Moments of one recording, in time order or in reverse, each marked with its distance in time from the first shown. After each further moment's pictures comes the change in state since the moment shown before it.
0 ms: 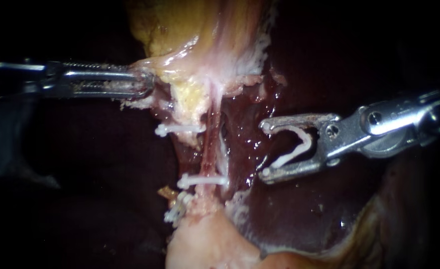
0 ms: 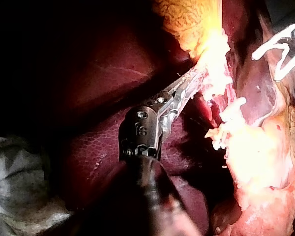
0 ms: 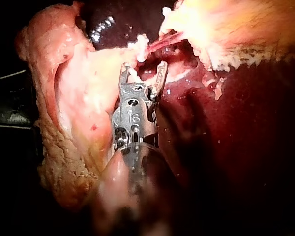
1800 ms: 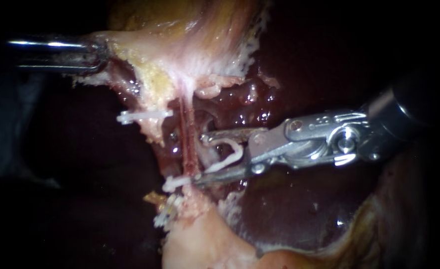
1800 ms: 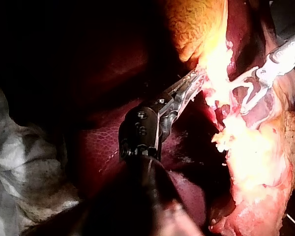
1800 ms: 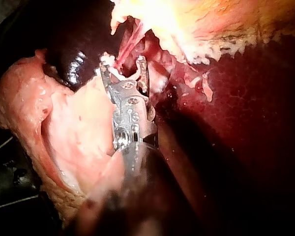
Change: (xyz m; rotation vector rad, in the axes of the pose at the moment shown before) right arm 0.000 0.002 0.013 0.059 0.107 0.289; left arm 0.005 0.002 -0.009 -0.005 0.084 0.000
